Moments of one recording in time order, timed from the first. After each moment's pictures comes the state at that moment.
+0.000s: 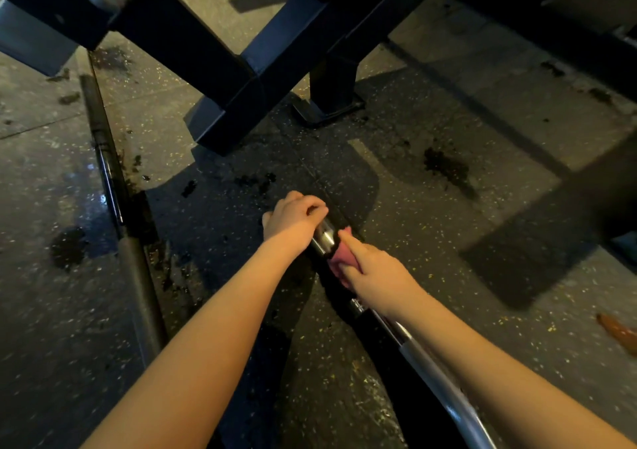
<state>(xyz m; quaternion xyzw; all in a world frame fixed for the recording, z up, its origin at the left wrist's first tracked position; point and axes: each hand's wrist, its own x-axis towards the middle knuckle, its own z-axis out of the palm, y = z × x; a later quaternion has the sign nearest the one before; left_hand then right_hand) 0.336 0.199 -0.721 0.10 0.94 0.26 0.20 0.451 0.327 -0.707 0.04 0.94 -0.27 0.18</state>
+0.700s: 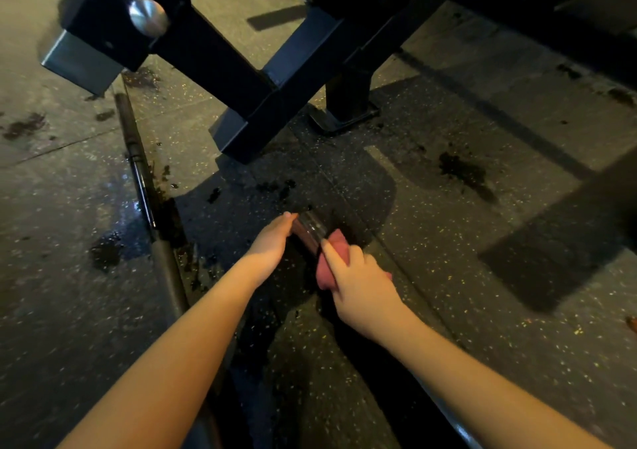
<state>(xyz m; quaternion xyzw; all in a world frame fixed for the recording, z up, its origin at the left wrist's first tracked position) 0.347 0.133 -0.723 -0.08 0.80 0.52 0.29 0.456 0.272 -0.713 0.01 0.97 -0.16 0.17</state>
